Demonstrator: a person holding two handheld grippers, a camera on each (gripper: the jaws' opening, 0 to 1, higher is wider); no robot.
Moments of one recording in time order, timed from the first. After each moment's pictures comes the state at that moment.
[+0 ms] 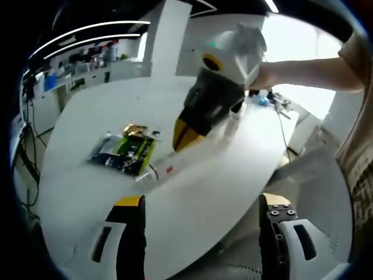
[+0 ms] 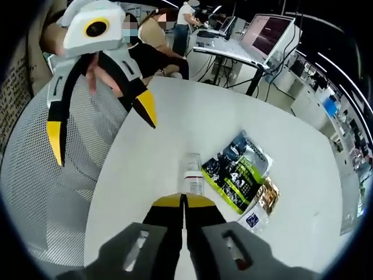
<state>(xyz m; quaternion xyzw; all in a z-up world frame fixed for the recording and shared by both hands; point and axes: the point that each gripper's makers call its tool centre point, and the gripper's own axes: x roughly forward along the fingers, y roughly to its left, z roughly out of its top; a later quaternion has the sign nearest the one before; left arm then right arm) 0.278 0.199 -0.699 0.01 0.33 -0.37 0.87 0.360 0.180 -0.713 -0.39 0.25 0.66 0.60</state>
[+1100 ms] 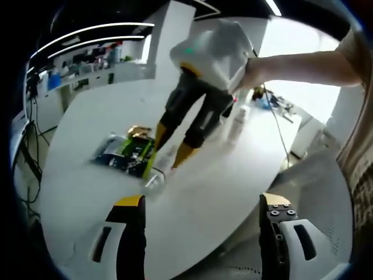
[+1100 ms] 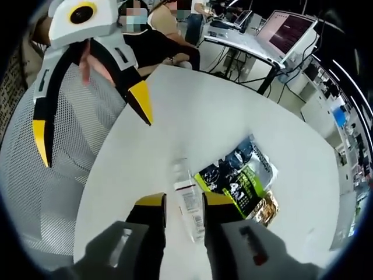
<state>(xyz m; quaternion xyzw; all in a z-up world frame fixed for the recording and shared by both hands) 0.284 0.205 -0.697 0.00 0.32 -0.36 0.88 0.379 0.206 -0.734 -0.45 0.25 0.66 0.54</state>
